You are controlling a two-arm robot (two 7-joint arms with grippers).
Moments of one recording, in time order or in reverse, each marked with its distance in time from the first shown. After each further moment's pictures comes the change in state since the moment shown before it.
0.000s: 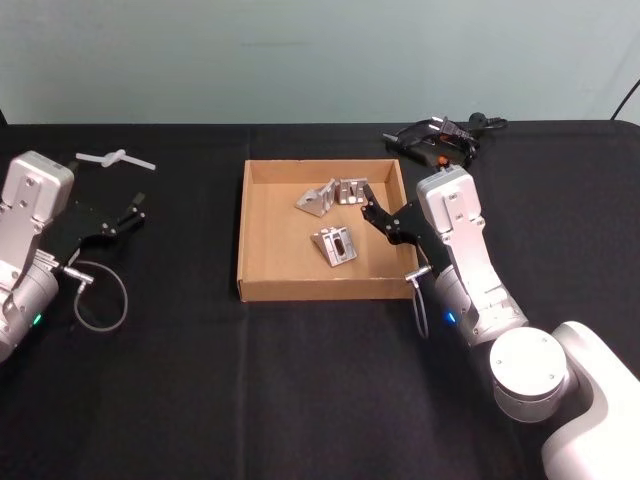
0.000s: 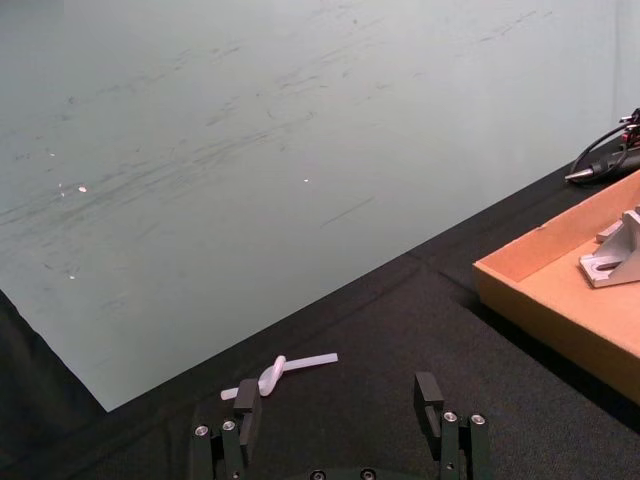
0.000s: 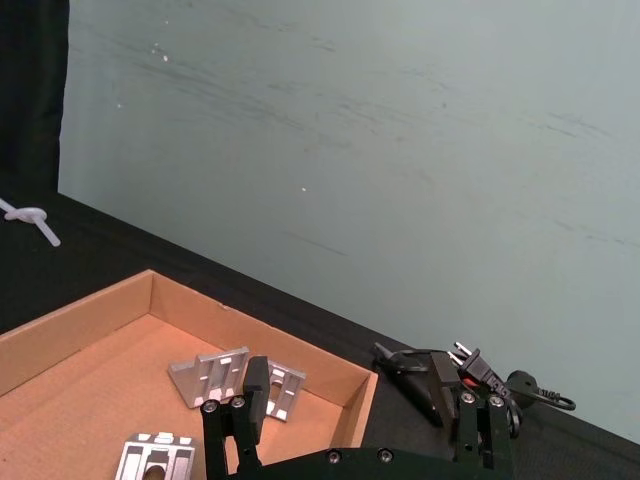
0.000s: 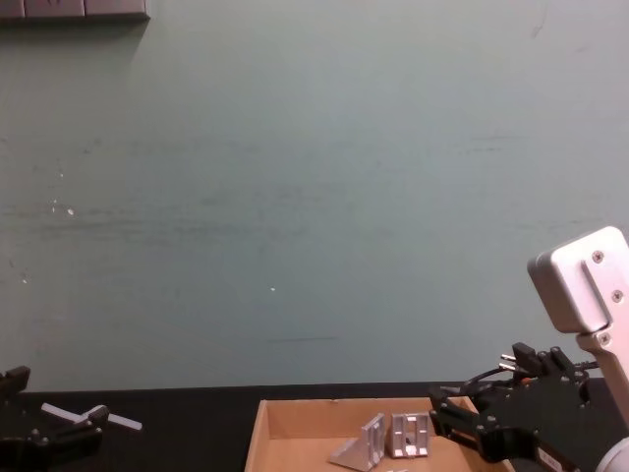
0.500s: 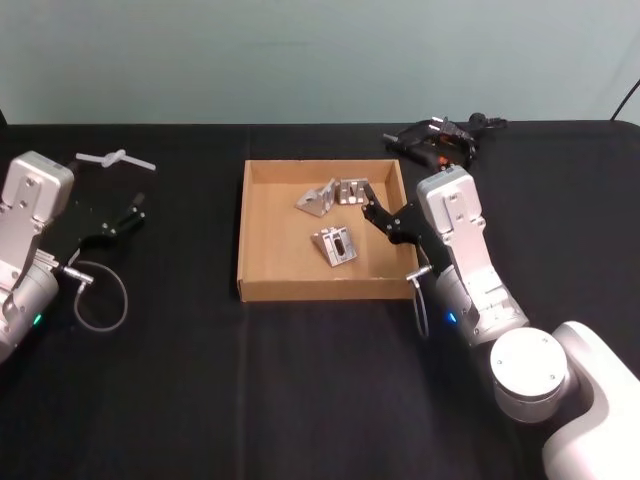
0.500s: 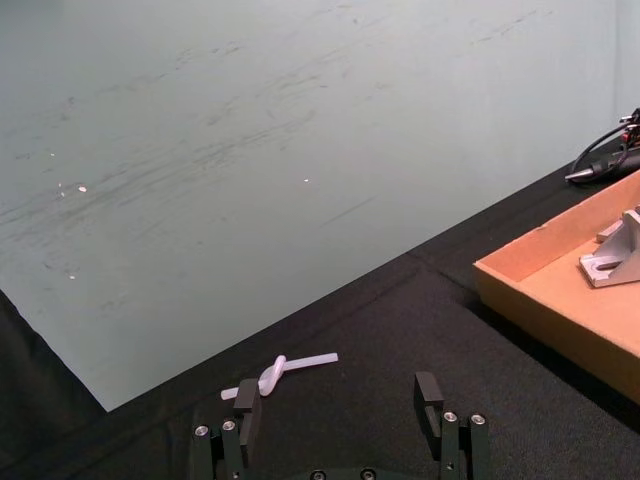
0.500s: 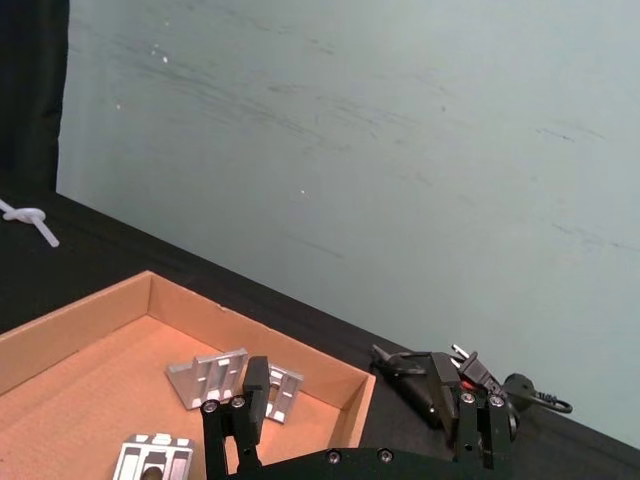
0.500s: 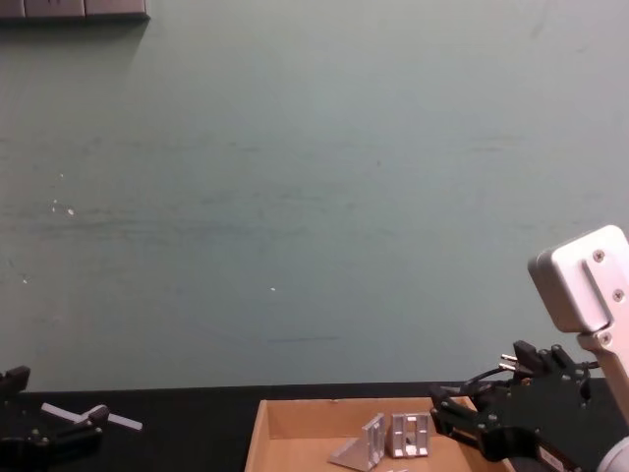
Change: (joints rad) left arm 0.000 0.000 0.000 0.000 0.000 0.000 0.000; right arm 0.000 0.004 -0.003 -0.002 -0.003 -0.003 -0.005
